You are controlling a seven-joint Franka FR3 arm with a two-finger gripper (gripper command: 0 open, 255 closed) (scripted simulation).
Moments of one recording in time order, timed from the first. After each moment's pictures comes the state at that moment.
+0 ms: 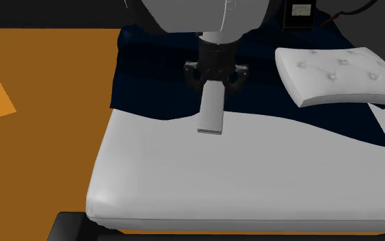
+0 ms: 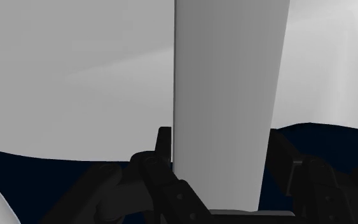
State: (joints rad) arm -0.13 0.44 0.23 -1.79 -0.14 2.20 0.15
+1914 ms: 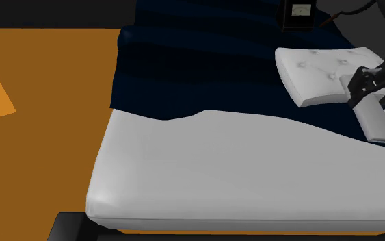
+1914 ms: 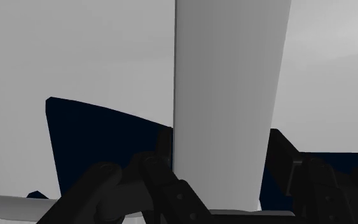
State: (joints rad) arm -0.51 0.77 0.10 -1.22 -0.10 1.99 -0.41
